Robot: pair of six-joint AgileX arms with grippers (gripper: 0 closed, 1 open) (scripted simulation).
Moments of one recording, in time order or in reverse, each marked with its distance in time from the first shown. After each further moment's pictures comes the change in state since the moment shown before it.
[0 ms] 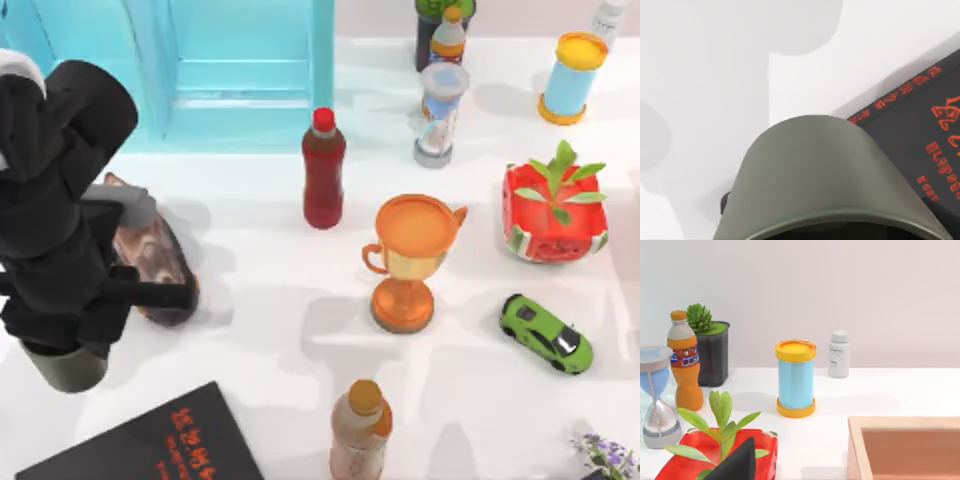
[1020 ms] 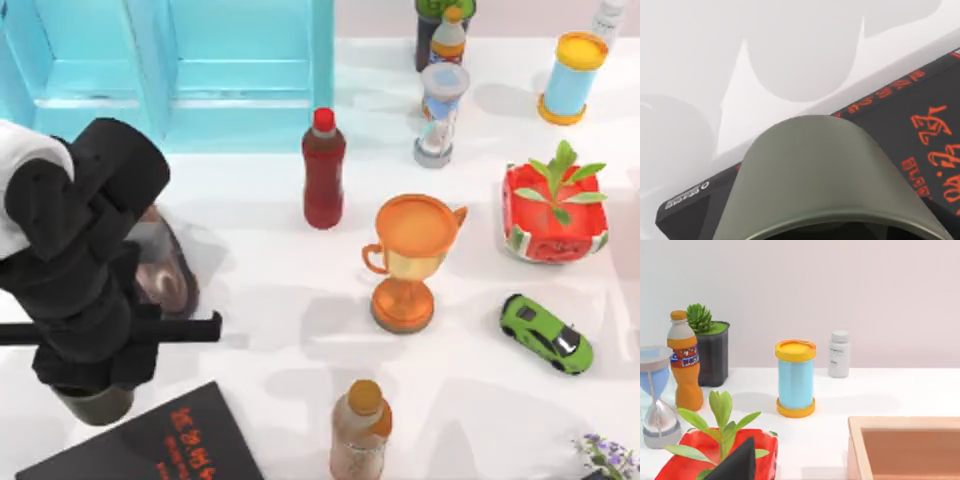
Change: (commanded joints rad) left arm -0.089 -0.061 -0.163 0.164 -0.012 -0.200; right arm 0.000 0.000 0.000 0.000 0.000 0.000
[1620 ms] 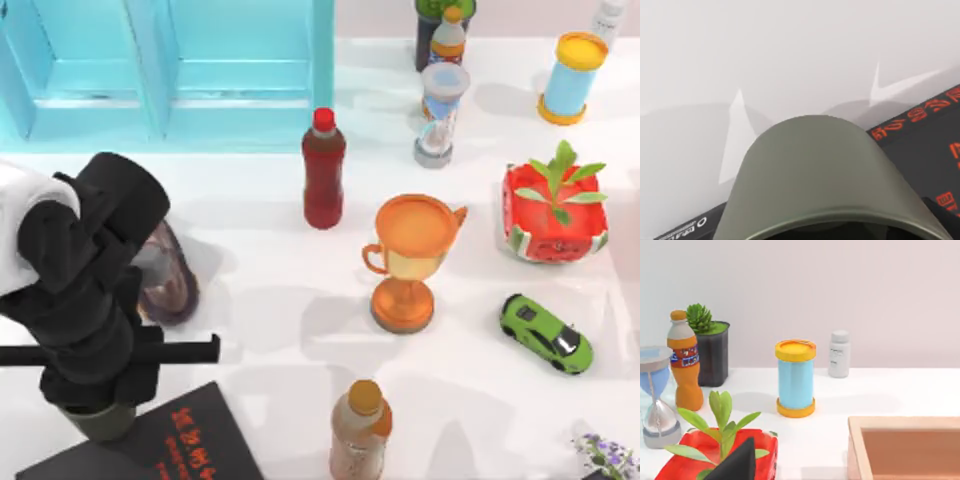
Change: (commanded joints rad) left arm 0.015 0.026 -0.102 0.134 -0.003 0.012; right arm 0.000 0.000 0.000 0.000 0.000 0.000
